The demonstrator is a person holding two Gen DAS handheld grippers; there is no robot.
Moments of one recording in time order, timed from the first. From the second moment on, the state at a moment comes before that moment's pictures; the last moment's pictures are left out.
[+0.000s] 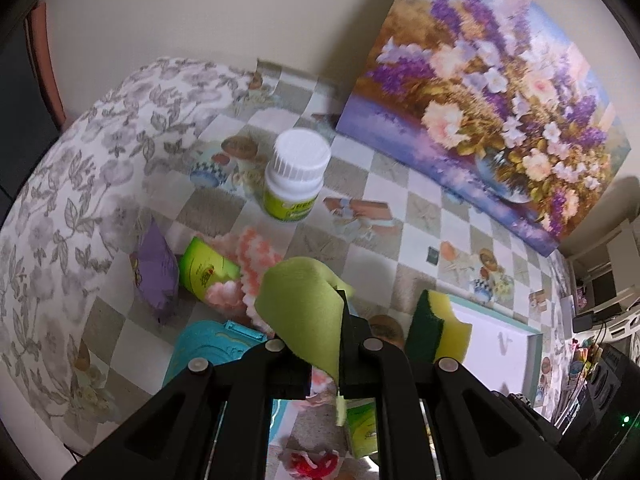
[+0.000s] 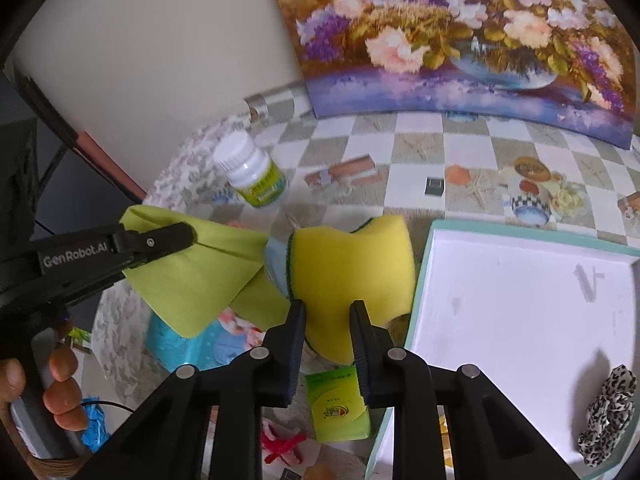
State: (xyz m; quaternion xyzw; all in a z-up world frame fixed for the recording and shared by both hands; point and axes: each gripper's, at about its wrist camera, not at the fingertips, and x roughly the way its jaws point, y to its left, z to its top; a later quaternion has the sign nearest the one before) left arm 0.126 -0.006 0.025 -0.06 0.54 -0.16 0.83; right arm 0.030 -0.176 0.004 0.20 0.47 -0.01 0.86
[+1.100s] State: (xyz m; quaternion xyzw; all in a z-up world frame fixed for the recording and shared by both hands) left arm 0.025 -0.174 0.059 0.05 0.51 -0.34 0.79; right arm -0.106 -0.376 0.027 0.30 0.41 -0.26 0.82
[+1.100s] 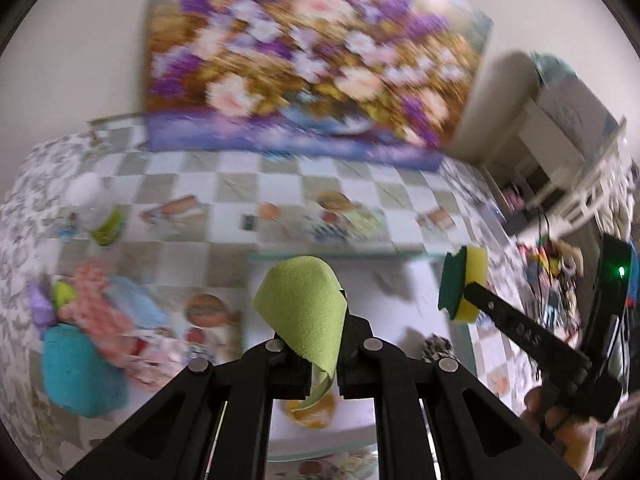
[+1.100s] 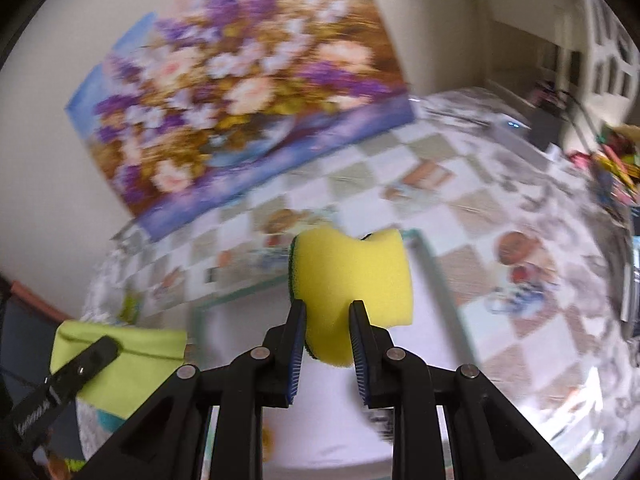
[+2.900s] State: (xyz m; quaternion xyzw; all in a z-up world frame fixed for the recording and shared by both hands) left arm 0.062 -0.160 -0.008 0.07 0.52 -0.23 0.82; right arm -0.049 -0.323 -0.013 0.22 0.49 -0.24 0.81
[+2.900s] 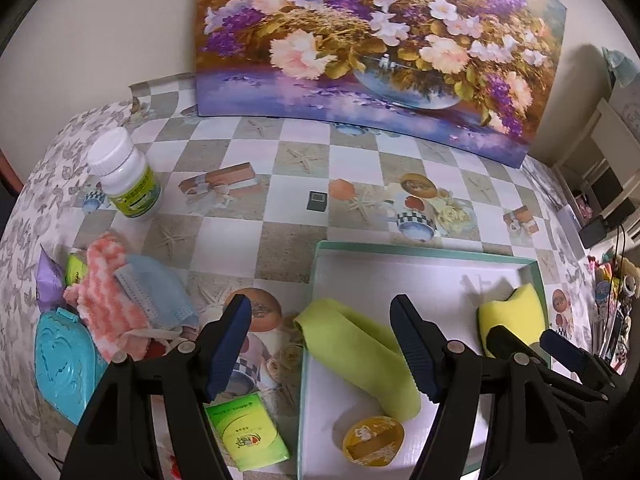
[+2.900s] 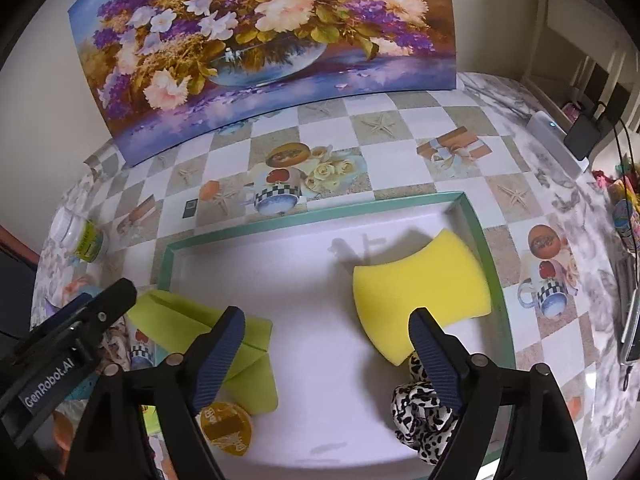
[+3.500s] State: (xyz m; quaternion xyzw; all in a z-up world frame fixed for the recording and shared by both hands) left arm 0.055 -0.138 0.005 -0.03 0.49 -0.30 0.82; right arm -0.054 -0.322 0.003 0.23 0.45 -0.22 0.83
